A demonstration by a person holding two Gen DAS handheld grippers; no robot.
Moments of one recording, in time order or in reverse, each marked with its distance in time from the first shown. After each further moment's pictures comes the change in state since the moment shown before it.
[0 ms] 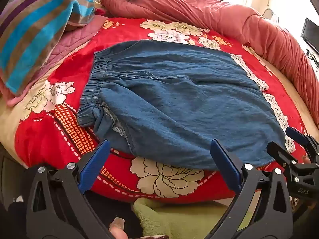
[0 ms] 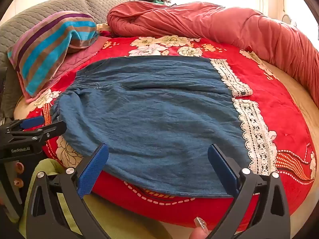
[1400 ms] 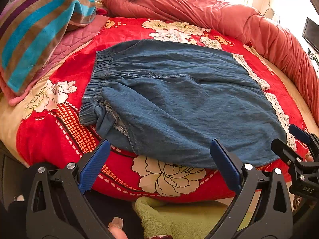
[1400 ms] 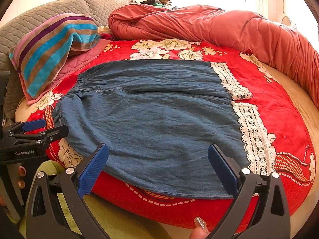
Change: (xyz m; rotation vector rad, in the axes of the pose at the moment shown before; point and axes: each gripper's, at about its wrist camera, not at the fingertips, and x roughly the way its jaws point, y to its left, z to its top) left arm 0.000 0.003 -0.001 -0.002 0.002 0.008; right arm -0.008 0.001 0.005 -0.003 -0.011 0.003
